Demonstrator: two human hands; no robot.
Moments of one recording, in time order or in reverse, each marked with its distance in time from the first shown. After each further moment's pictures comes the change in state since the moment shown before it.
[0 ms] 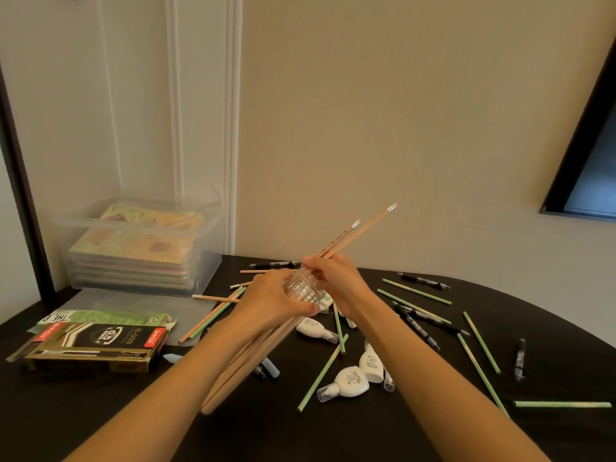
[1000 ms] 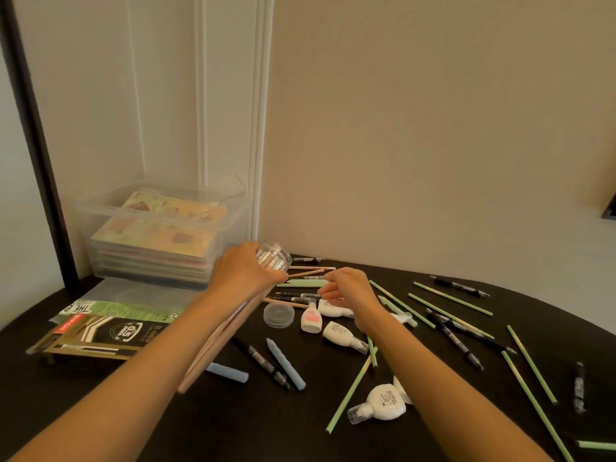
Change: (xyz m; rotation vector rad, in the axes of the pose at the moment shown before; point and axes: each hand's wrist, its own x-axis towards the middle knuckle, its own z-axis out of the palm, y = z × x) left_hand 0.037 -0.055 -0.042 0.172 0.241 -0.285; right_hand 0.054 0.041 0.017 -0.147 0.086 0.164
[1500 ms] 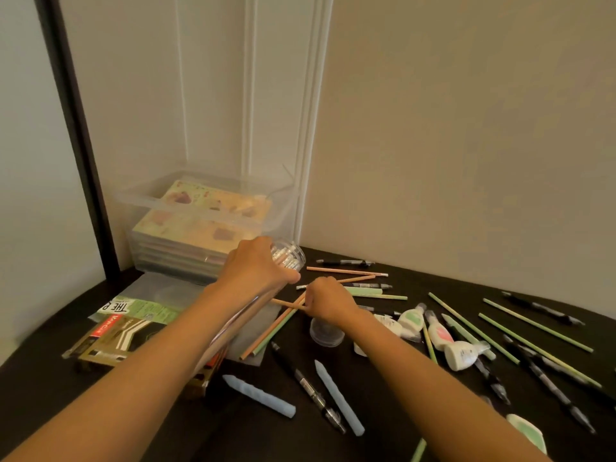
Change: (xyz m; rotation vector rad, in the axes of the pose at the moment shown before) left_hand 0.061 -0.056 -0.007 0.114 0.008 -0.083; right_hand 0.082 0.013 0.112 -1.174 -0.309 -0.470
